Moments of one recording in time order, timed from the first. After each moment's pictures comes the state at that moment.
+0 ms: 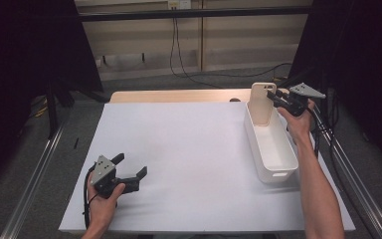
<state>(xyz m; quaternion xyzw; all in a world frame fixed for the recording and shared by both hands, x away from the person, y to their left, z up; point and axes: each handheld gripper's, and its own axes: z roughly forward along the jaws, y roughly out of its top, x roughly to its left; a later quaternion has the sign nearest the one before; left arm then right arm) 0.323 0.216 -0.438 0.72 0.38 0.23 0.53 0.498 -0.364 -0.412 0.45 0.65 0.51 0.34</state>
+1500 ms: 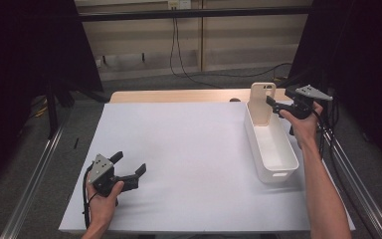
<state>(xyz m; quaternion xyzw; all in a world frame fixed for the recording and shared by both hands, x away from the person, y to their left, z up) 0.325 0.217 -0.435 0.70 0.40 0.23 0.55 0.481 -0.370 -0.405 0.48 0.63 0.52 0.33</state>
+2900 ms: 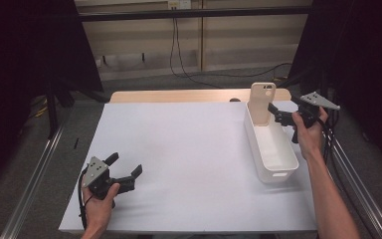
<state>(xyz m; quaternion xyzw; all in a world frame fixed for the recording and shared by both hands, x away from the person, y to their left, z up) 0.318 0.226 -0.434 0.69 0.40 0.24 0.56 0.442 -0.362 -0.394 0.47 0.62 0.52 0.34</state>
